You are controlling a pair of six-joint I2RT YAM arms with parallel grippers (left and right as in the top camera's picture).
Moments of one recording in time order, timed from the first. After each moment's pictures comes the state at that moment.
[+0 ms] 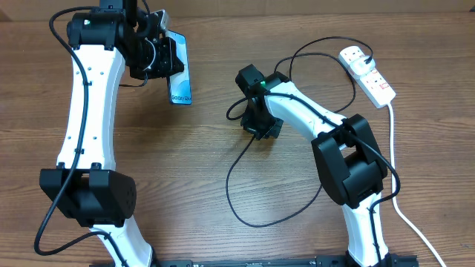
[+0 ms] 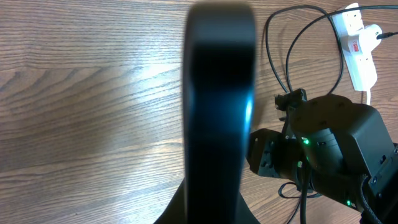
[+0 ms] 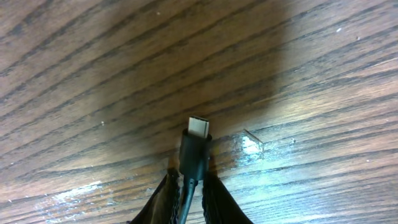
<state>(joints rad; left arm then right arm) -0.05 1.96 2.10 -1.34 0.41 -0.13 0.54 2.22 1.68 -0.99 -0.05 0.91</state>
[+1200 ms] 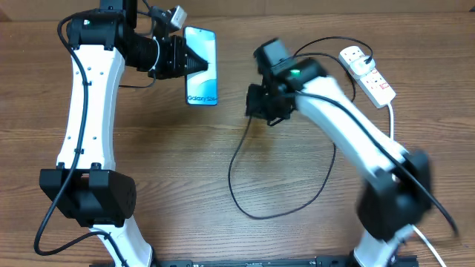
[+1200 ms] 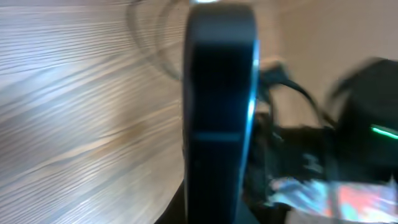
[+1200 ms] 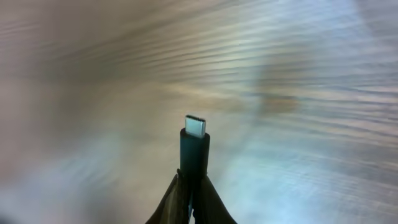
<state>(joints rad) -0.04 1.96 2.10 -1.36 0.89 -0.02 0.50 1.86 1.68 -1.02 -0.29 0.57</state>
